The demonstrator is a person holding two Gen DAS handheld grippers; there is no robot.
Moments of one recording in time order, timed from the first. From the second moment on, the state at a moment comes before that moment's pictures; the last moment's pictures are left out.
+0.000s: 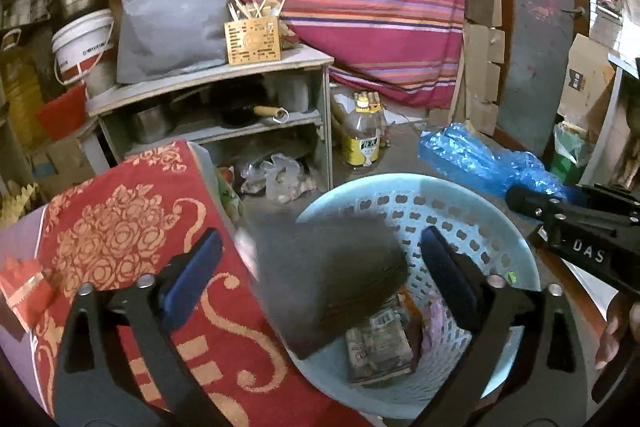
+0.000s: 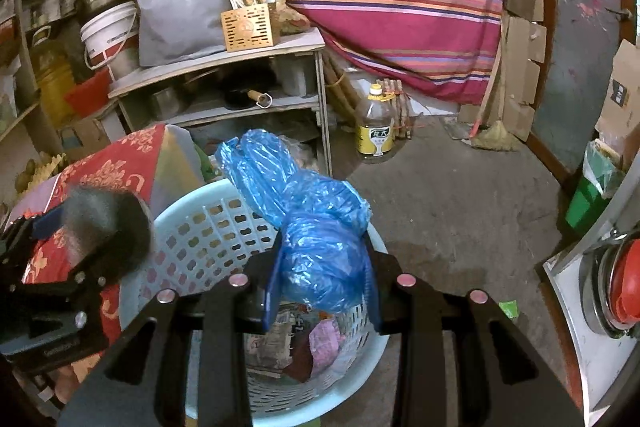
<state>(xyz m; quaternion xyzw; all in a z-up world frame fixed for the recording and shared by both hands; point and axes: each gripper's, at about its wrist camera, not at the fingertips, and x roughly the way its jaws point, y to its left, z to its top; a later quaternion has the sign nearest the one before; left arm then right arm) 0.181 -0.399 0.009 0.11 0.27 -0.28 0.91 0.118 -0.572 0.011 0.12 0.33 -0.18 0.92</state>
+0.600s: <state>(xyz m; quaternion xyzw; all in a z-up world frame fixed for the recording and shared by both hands) 0.193 -0.271 0.033 0.06 0.27 -0.16 0.95 0.144 -0.530 0.005 0.10 0.36 -0.16 0.91</state>
